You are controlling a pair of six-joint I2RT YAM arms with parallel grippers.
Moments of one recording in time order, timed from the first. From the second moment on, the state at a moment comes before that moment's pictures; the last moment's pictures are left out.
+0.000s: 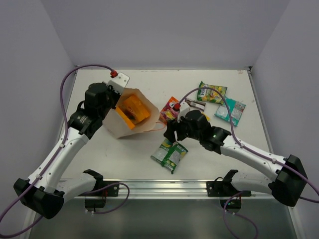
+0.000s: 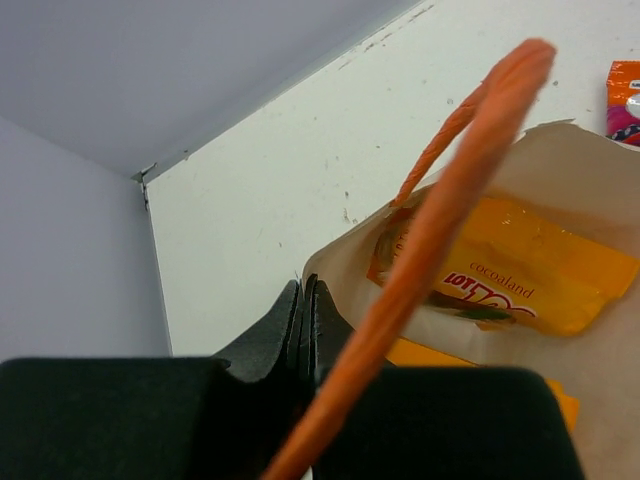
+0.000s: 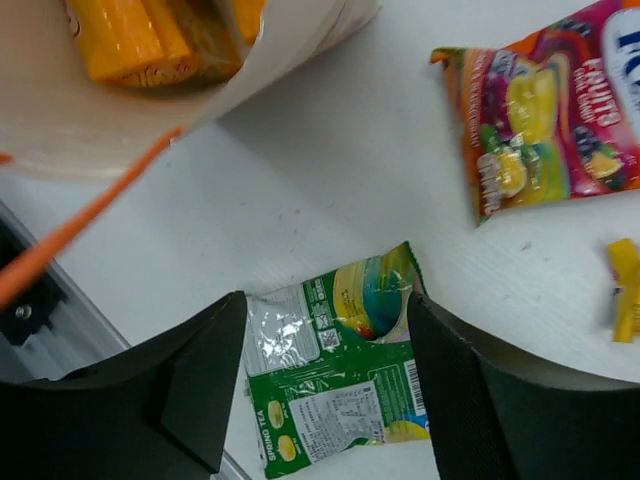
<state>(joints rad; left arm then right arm) -0.43 1.06 1.11 -0.39 -0.24 0.36 0.84 1.14 0.78 -0.19 -0.06 0.33</state>
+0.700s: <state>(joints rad) -0.43 1.04 1.11 -0.44 -0.15 0.33 0.90 1.53 1.48 -0.20 -0.02 0.12</state>
